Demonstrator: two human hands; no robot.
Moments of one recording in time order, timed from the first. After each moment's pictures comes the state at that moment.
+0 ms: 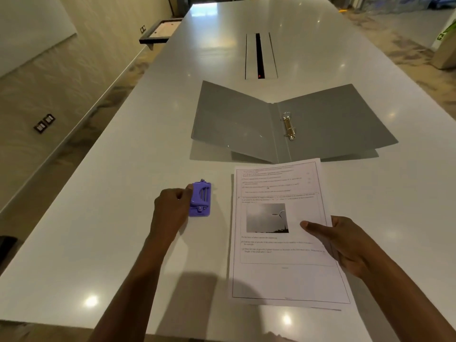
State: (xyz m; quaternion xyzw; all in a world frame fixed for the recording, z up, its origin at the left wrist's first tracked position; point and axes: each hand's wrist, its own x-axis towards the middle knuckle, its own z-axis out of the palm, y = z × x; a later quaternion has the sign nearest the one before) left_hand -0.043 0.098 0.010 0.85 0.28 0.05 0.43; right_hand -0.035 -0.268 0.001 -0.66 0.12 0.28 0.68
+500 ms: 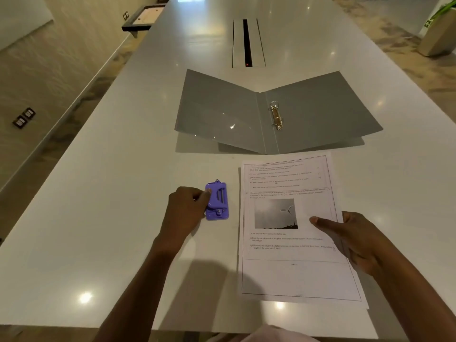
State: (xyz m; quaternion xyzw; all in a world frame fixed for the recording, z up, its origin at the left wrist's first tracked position) left_hand -0.046 0.046 0.010 0.91 0.17 0.01 0.38; right_hand -0.046 -0.304 0.006 -0.68 0.18 0.23 0.67
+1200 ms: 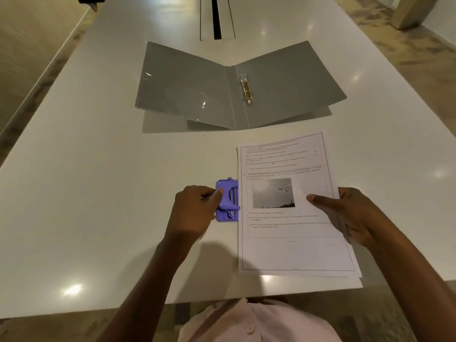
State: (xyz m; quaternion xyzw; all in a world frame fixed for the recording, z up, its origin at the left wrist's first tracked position) left_hand -0.084 -0.037 0.010 0.90 0.12 -0.05 0.41; right_hand -0.069 -0.348 0.025 -0.72 0.21 0.19 0.64
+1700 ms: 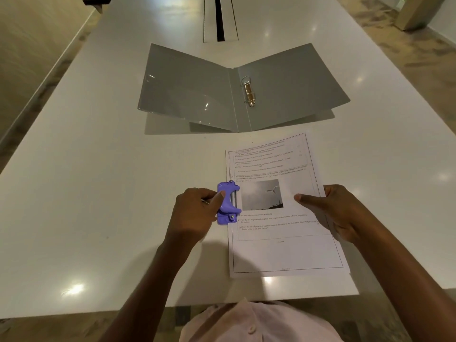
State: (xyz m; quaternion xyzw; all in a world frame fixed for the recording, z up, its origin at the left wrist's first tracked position) left_hand -0.081 -0.038 0.007 0.90 0.15 -0.07 0.41; right_hand -0.052 -0.335 0.008 -0.72 0.17 0.20 0.65
